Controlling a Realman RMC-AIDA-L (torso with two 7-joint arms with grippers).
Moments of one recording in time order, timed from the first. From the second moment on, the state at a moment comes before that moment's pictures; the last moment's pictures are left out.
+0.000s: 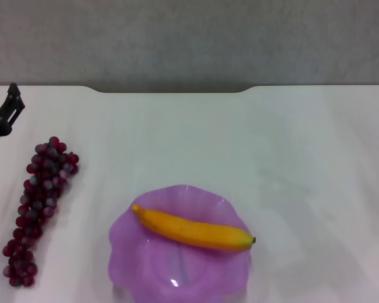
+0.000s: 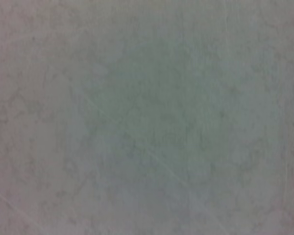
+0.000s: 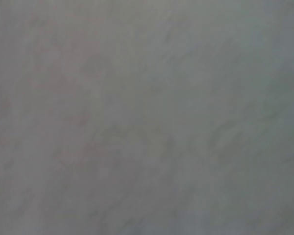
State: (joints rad) left arm -0.11 -2.02 -1.35 -0.88 2.74 0.69 -0.03; right arm 0.54 2.02 -0.35 -0.37 -1.42 -1.25 0.80
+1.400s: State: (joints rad) left arm -0.19 -2.03 -1.45 -1.13 2.74 -0.16 0.14; right arm 0.43 2.01 -0.36 0.00 -1.04 -1.30 0.41
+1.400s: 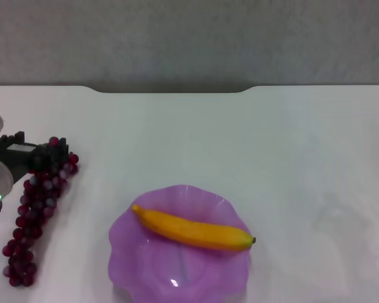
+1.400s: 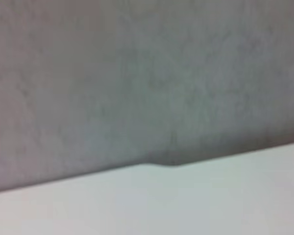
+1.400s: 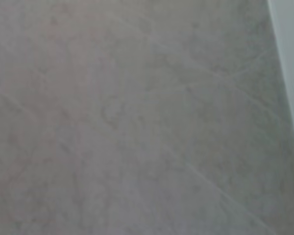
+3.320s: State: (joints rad) left arm -0.38 -2.03 -1.49 -0.76 2.73 -0.22 0.14; right arm 0.43 2.01 -0.39 0.00 -1.10 -1.40 0.47
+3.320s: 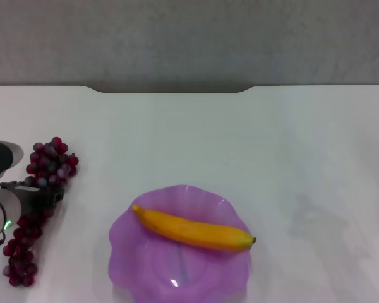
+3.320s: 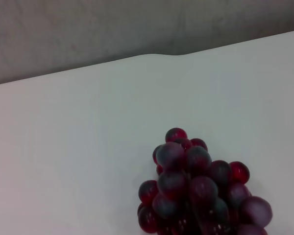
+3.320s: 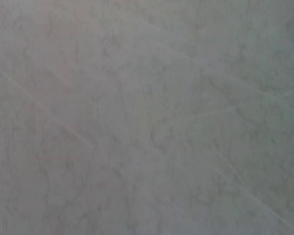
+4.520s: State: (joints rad) left arm -0.40 -2.03 -1.49 -0.77 2.73 -0.25 0.11; right arm 0.43 2.00 -0.39 -0.01 -1.10 -1.39 0.48
